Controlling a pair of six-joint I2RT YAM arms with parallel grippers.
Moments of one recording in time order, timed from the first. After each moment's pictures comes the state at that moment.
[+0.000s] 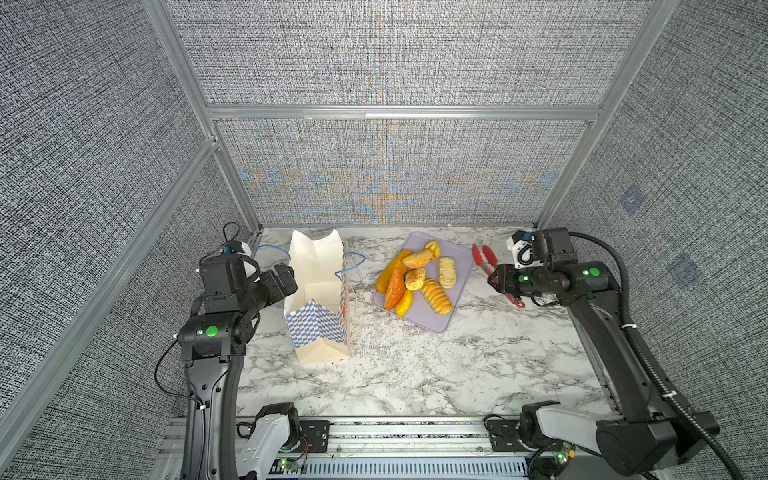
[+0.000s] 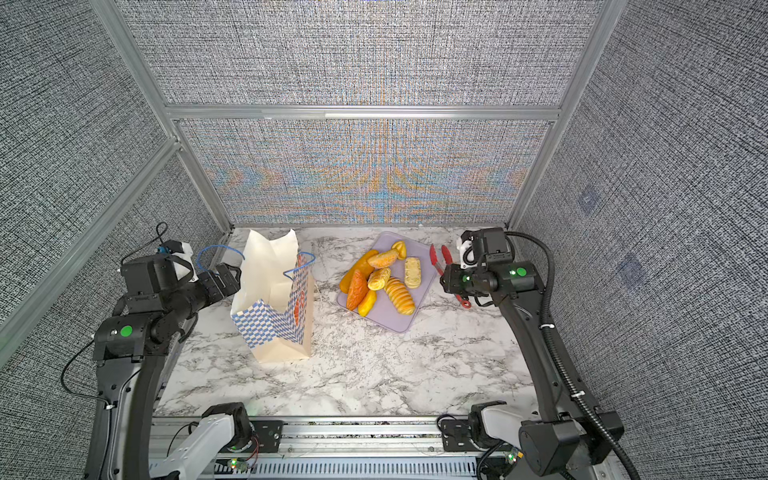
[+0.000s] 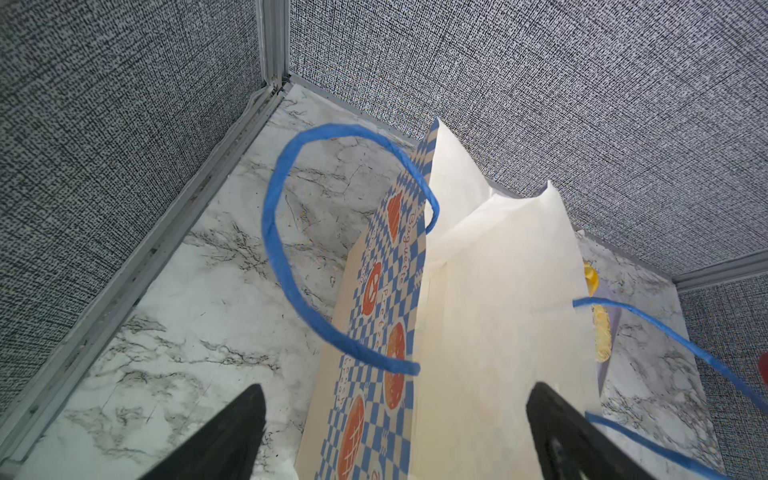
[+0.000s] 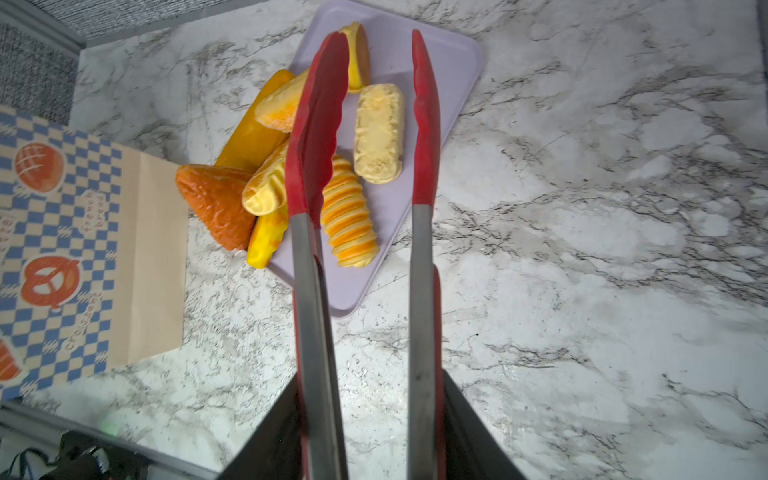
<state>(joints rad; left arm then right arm) 0.07 0.92 1.29 -0.98 0.13 -0.37 0.19 1.23 1.40 -1.09 -0.17 0.23</state>
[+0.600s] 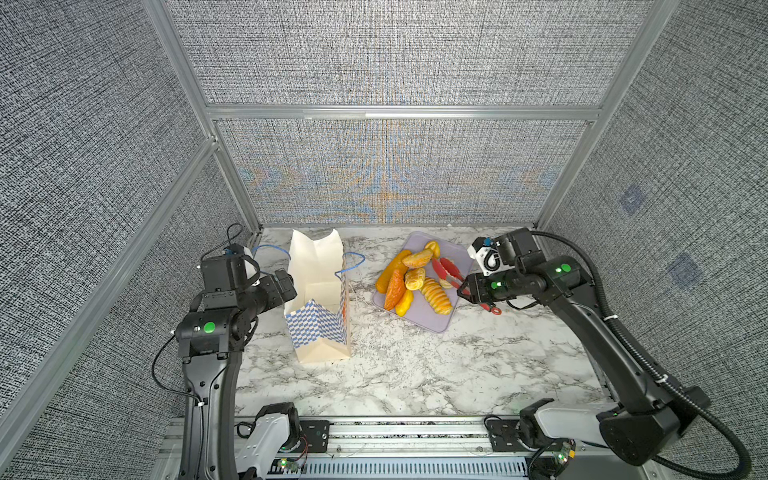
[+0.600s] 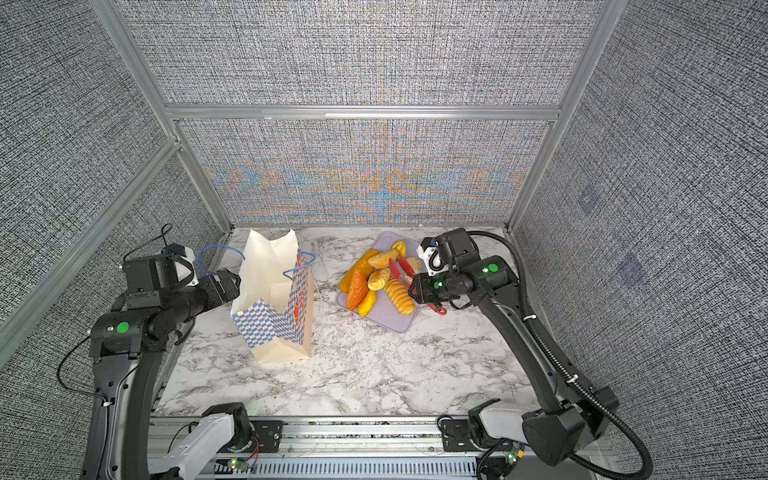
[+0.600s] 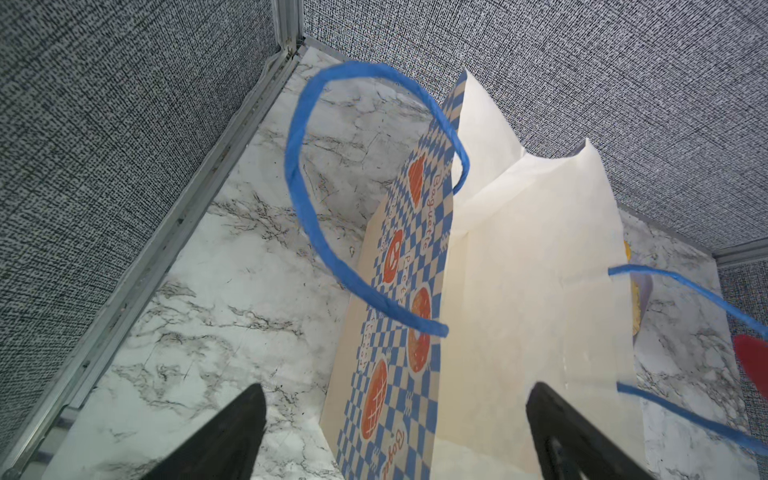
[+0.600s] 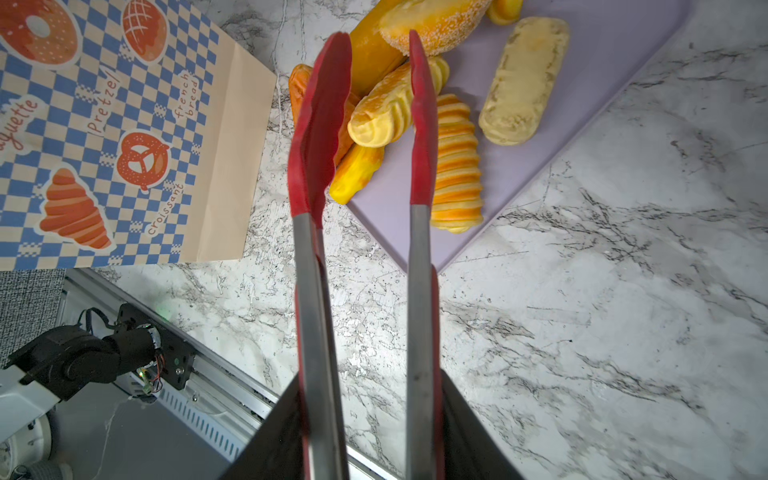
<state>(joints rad) 0.07 0.94 1.31 -1.10 0.11 -0.33 0.42 1.31 1.45 -1.14 -0.23 0.23</state>
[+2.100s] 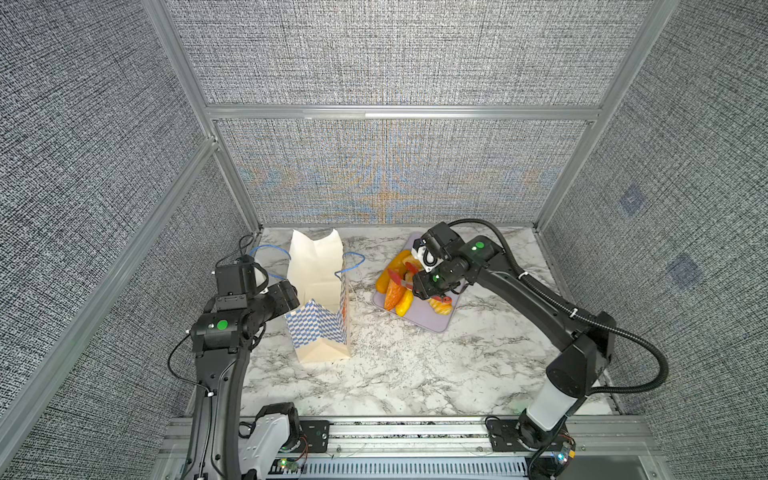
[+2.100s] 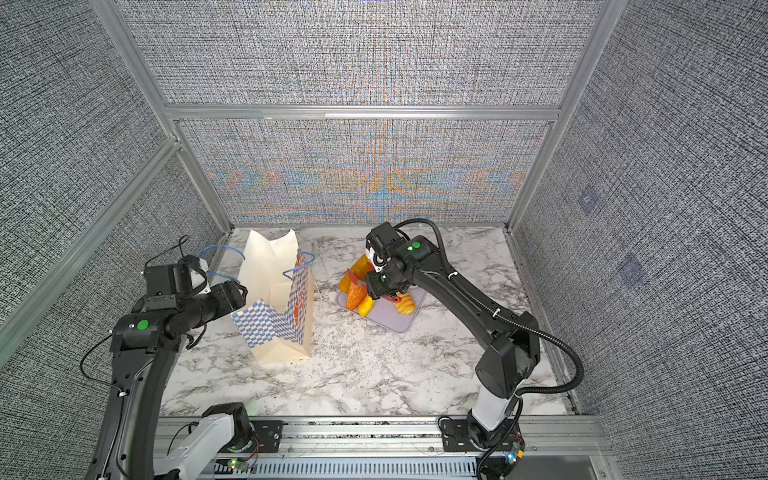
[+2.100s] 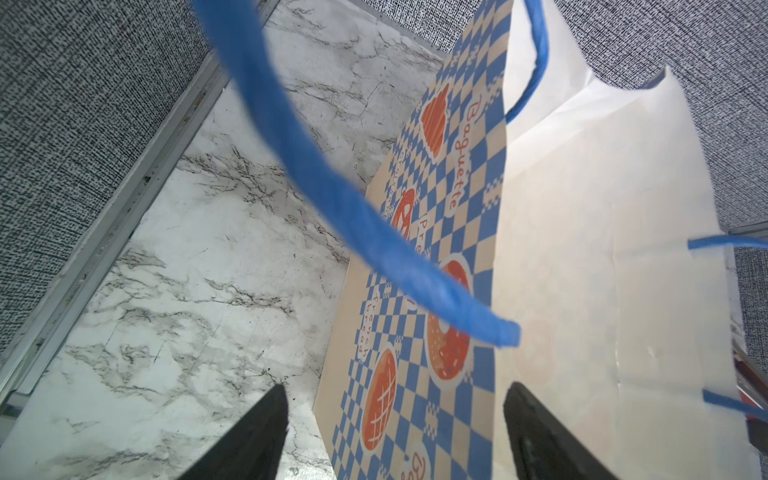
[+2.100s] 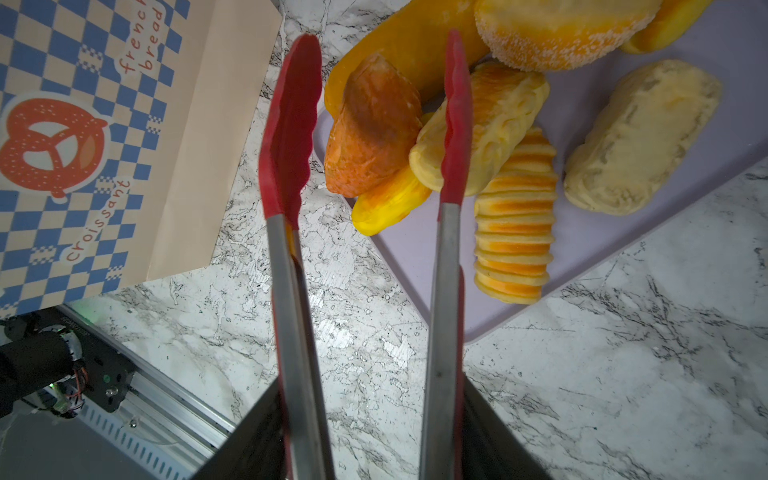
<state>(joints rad) 0.07 0.94 1.16 -1.03 0.14 -0.34 0.67 1.72 1.73 -1.14 -0.06 0.23</state>
